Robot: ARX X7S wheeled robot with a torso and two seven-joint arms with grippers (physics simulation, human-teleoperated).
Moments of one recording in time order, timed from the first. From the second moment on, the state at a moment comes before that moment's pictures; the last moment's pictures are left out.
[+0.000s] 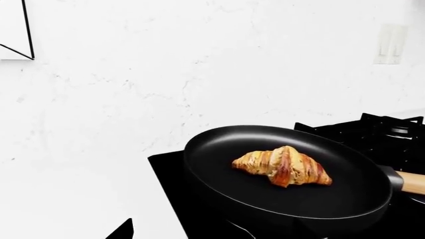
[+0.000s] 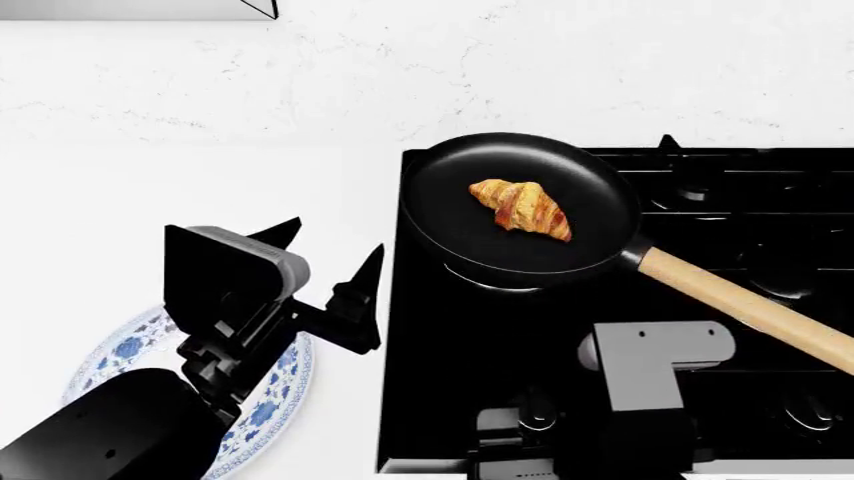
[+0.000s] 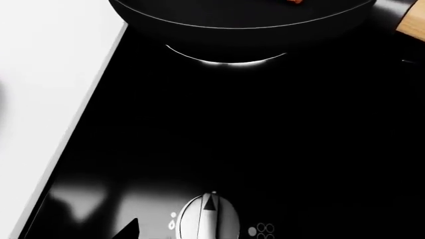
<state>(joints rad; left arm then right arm) -0.47 -0.54 0.28 0.54 -0.87 -0.64 -0.21 1.47 0.91 -1.96 -0.89 1.80 -0.23 1.33</state>
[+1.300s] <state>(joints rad) -0.47 -0.55 0.28 0.55 -0.88 -0.64 -0.23 1.45 0.93 -1.96 -0.84 1.81 -0.19 1.22</state>
